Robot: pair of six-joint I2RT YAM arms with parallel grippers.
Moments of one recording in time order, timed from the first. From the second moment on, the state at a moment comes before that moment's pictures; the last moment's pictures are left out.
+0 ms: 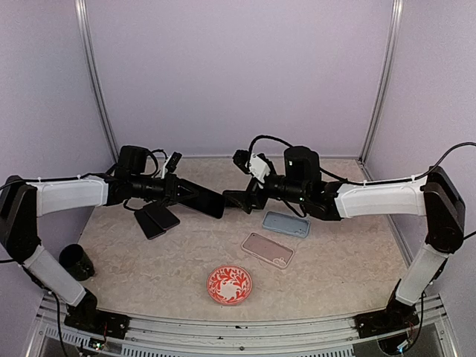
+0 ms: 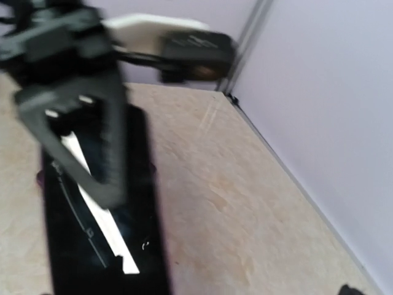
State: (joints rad) left arm -0.41 1.53 0.95 0.01 0.77 -0.52; right arm 0.87 1.70 1.10 0.43 -0.20 -0.41
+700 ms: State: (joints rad) left arm -0.36 1.47 0.90 0.13 0.65 -0.60; right arm 0.60 1.86 1.34 0.12 -0.27 0.09
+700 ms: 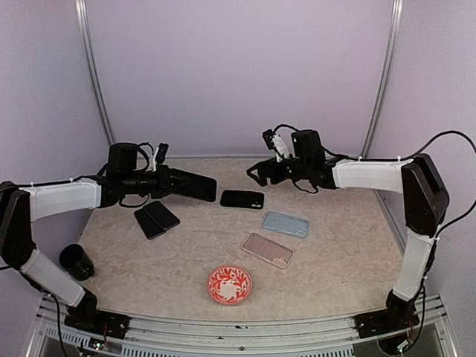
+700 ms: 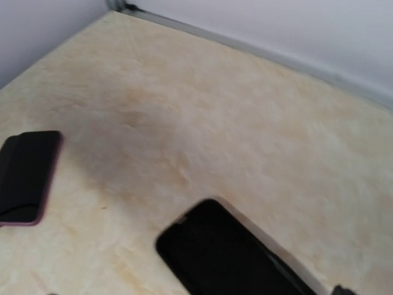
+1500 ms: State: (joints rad) left arm -0.39 1.98 1.33 0.16 0.59 -0.63; right arm 0.52 2.01 1.45 -0.01 -0.36 0.42
